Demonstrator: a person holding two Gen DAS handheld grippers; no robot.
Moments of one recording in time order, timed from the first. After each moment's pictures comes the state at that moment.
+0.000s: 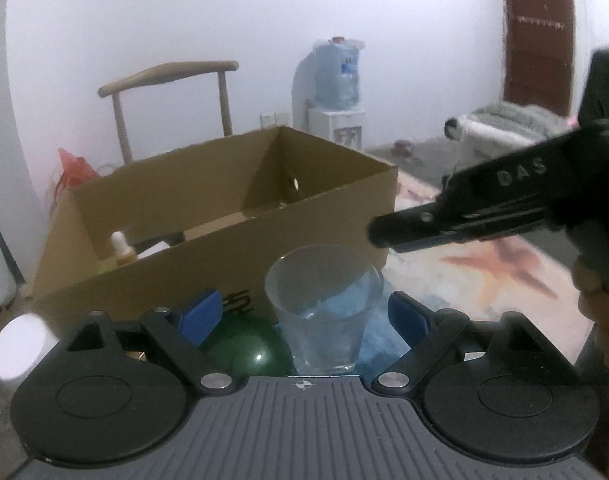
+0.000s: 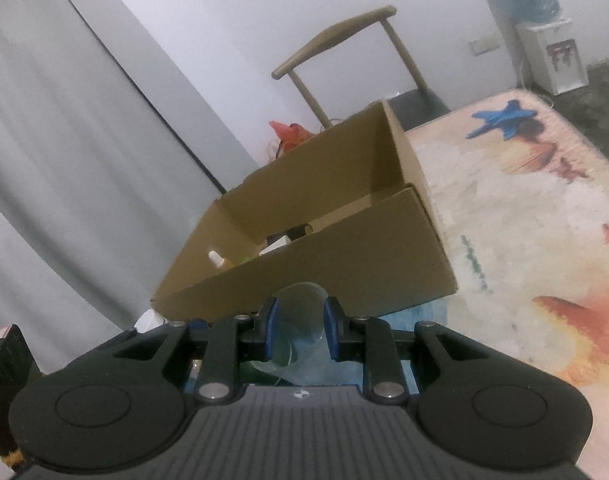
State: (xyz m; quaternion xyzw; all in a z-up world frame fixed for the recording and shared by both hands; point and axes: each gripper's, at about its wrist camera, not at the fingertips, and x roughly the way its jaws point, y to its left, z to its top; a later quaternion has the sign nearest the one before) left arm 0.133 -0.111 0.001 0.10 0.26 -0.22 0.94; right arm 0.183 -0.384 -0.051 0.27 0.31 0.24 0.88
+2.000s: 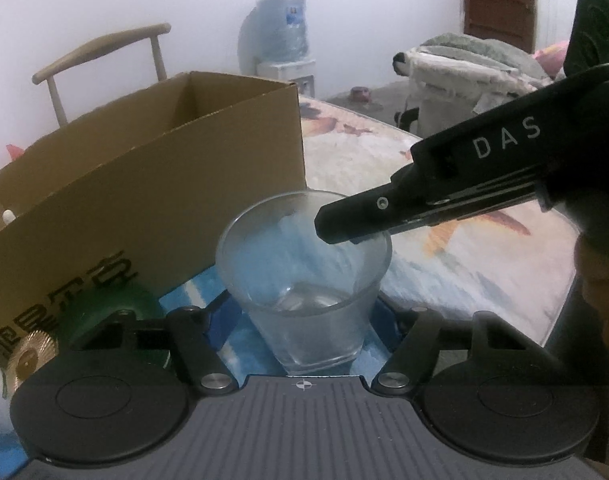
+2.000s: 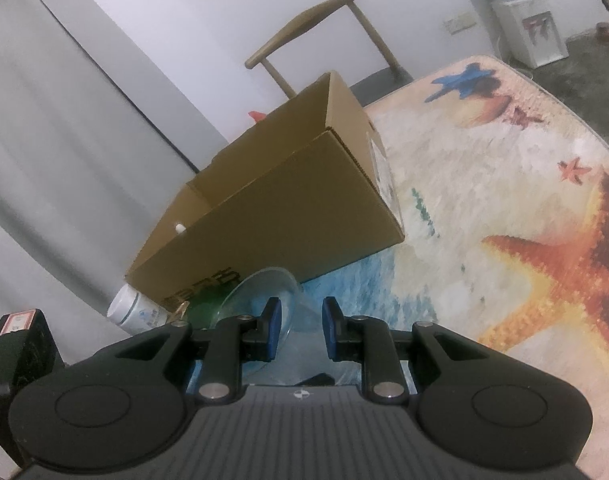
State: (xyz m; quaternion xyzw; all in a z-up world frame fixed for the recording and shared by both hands) left arm 0.130 -0.165 -0.033 0.15 0.32 -0.27 0.90; right arm 0.158 -0.417 -0.086 0.30 0.33 0.23 0.87
